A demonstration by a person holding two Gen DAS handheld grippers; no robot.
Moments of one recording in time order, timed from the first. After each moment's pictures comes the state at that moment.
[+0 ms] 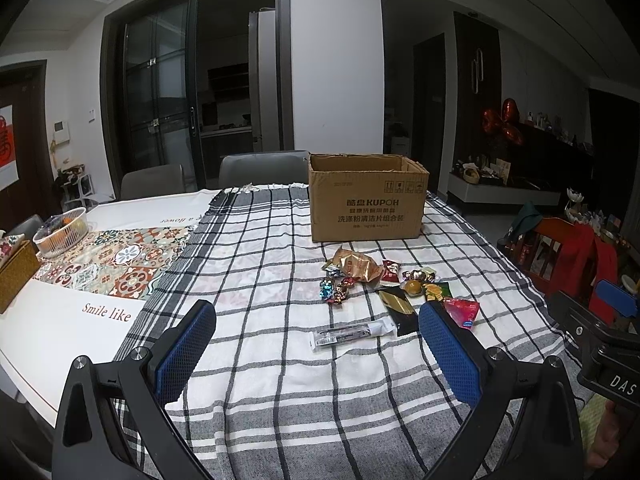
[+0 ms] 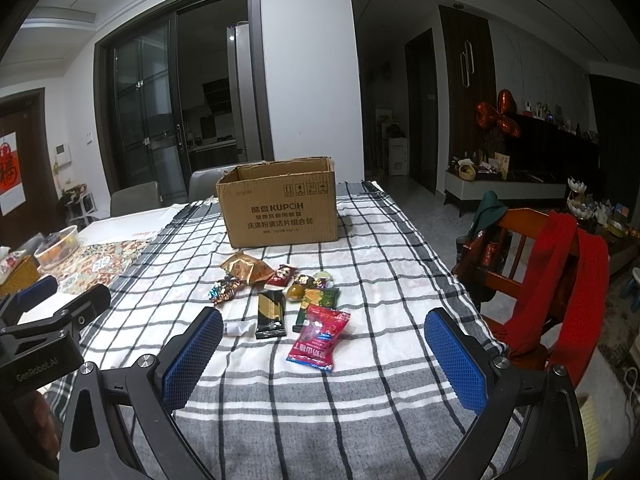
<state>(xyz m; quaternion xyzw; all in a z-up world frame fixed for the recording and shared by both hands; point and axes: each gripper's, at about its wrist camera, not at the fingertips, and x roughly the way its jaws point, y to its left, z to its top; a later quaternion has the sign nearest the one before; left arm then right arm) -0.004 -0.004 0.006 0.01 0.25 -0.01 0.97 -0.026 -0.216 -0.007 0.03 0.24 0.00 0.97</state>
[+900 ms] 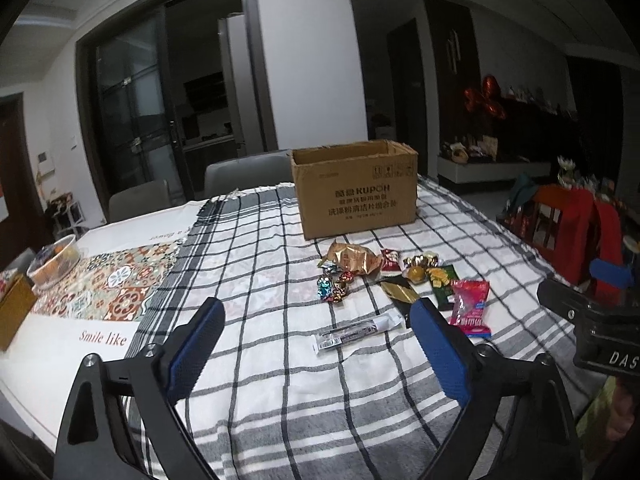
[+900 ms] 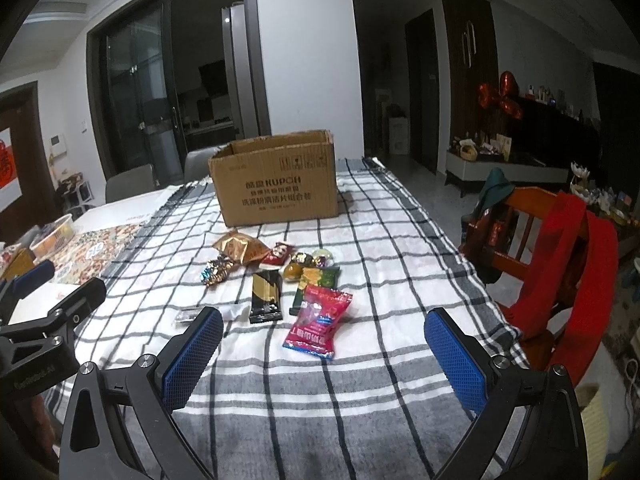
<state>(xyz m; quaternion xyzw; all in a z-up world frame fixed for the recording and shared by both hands) 0.017 -0.013 -0.015 0.07 0.25 -0.04 0.97 -0.001 -0.215 -0.034 0.04 0.28 0.00 0.96</state>
